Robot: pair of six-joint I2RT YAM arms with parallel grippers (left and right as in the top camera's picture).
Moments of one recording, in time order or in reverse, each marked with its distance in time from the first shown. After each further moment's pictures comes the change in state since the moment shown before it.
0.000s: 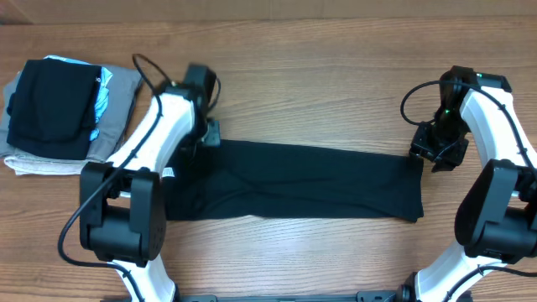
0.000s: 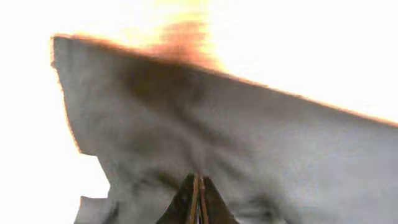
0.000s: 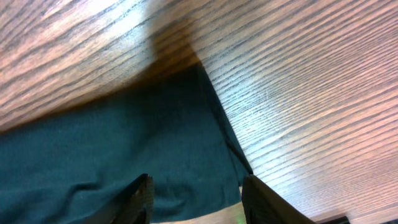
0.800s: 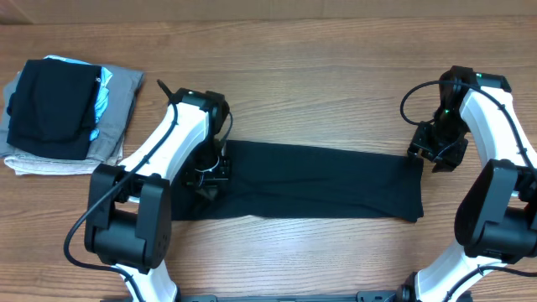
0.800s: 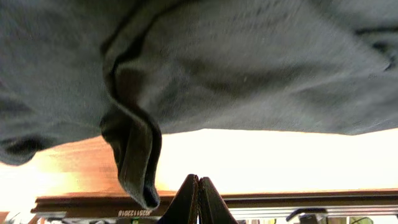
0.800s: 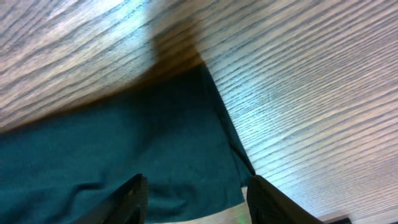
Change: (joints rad) left arm -0.089 -0.022 -0.127 -0.314 0.196 0.054; right arm 0.000 0.000 0.000 0.004 -0.006 0.000
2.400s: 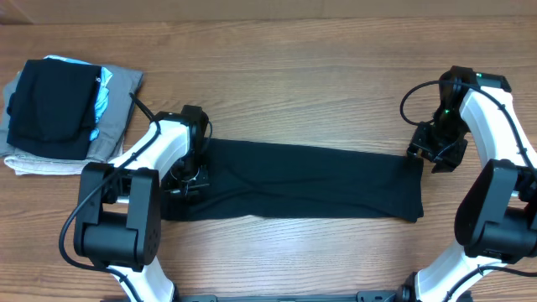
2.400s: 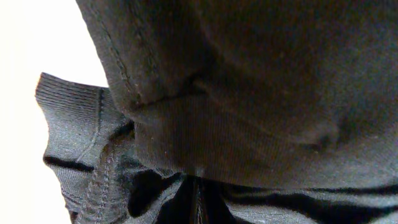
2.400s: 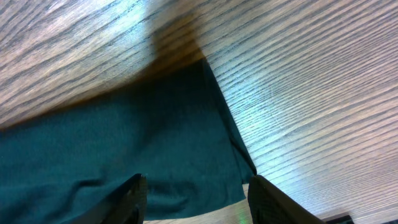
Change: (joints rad) left arm 0.122 -0.008 -0.227 0.339 -0.233 -0.167; right arm 0.000 0.000 0.000 -0.008 -0.006 0.000
